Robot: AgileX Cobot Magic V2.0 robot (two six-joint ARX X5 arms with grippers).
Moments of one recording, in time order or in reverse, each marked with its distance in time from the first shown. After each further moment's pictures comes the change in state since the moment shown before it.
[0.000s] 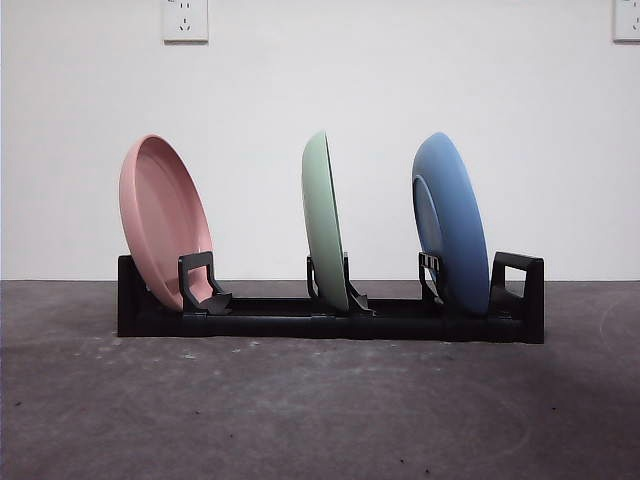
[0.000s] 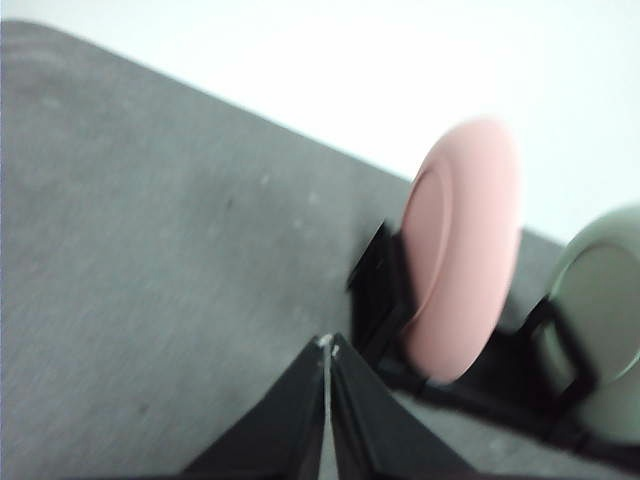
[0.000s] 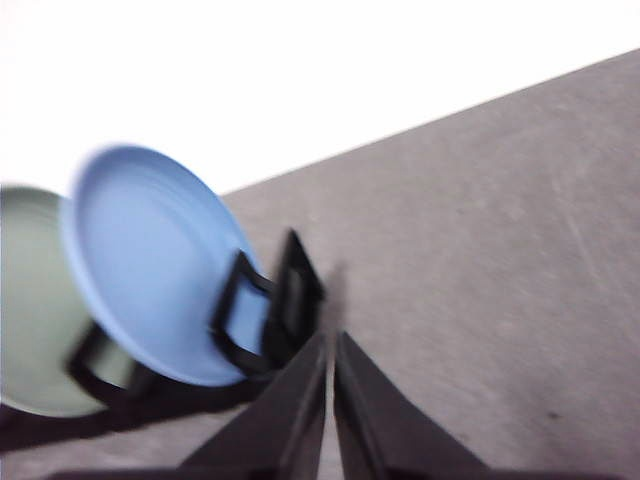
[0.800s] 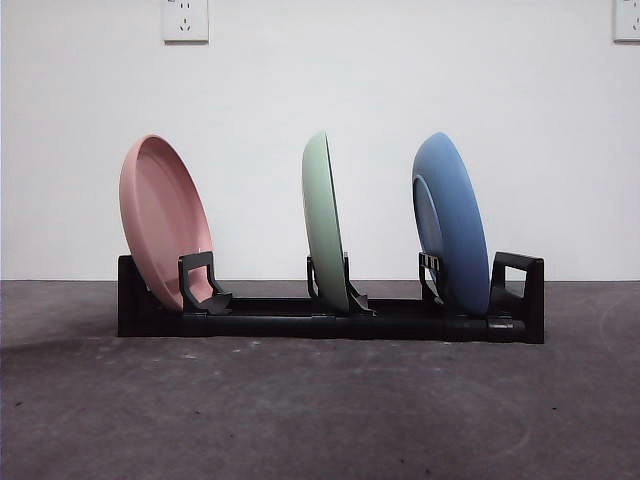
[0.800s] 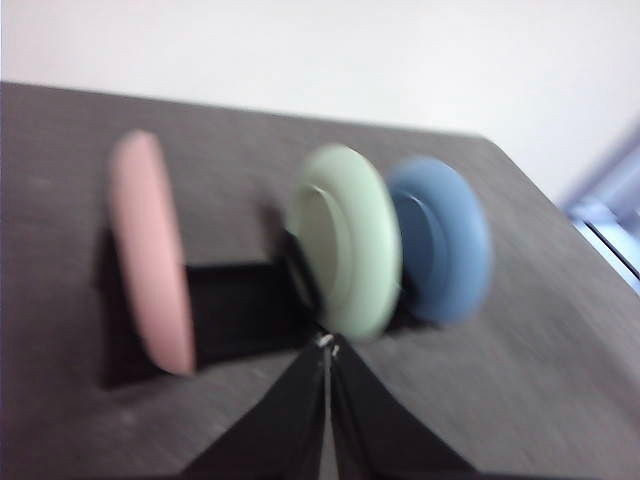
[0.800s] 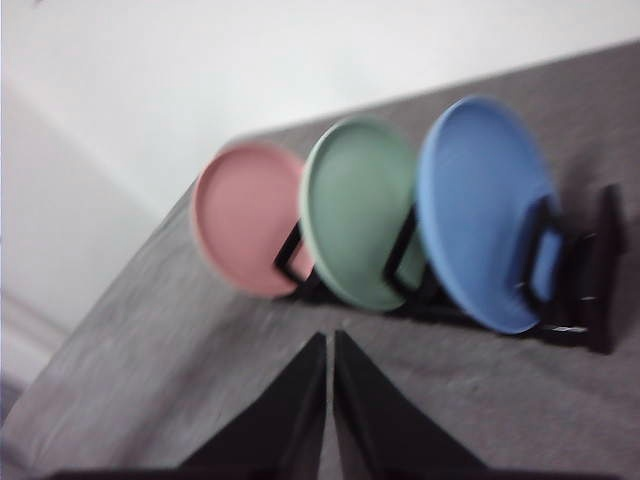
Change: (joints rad) left arm -0.208 0.584 0.778 -0.403 0.308 0.170; right arm 0.003 0.570 0.711 -0.391 -0.577 -0.043
